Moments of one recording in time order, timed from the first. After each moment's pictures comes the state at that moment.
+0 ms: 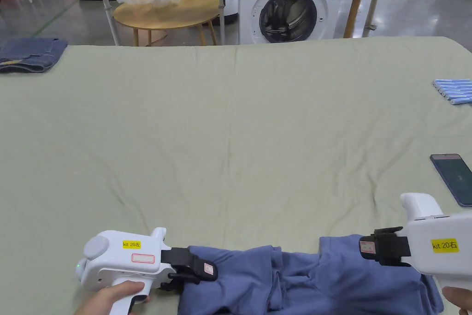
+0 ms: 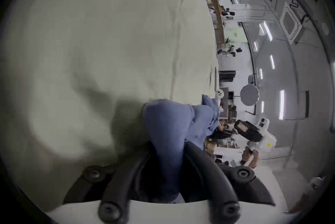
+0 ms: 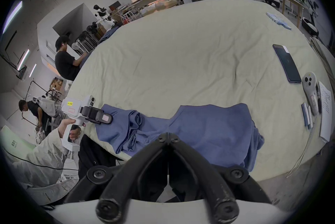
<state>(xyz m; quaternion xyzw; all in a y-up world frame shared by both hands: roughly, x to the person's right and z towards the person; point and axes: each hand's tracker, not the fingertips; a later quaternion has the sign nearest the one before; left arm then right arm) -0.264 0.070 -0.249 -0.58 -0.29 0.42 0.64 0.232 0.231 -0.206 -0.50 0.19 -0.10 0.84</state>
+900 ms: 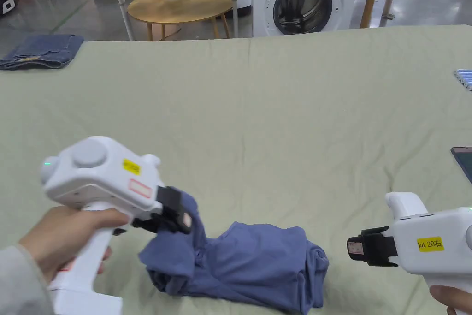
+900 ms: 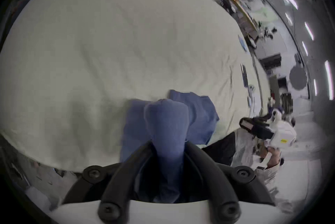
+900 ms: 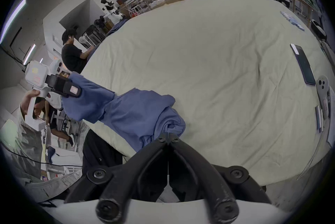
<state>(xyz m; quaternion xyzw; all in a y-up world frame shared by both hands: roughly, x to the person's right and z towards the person) -0.225 0.263 -0.261 -0.63 -0.17 0.16 0.75 0.201 0.217 -0.211 -0.52 0.23 -0.09 0.82</state>
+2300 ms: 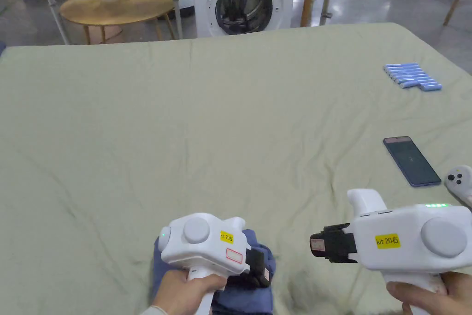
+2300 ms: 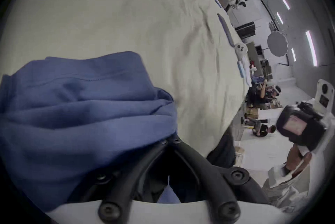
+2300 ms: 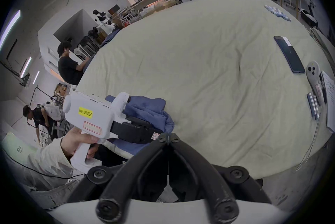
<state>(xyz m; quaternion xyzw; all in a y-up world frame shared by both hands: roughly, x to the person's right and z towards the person) -0.042 0.109 -0.275 -0.64 -0.32 0.18 0.68 0.228 0.218 -0.198 -0.50 0.21 -0.12 0.83</state>
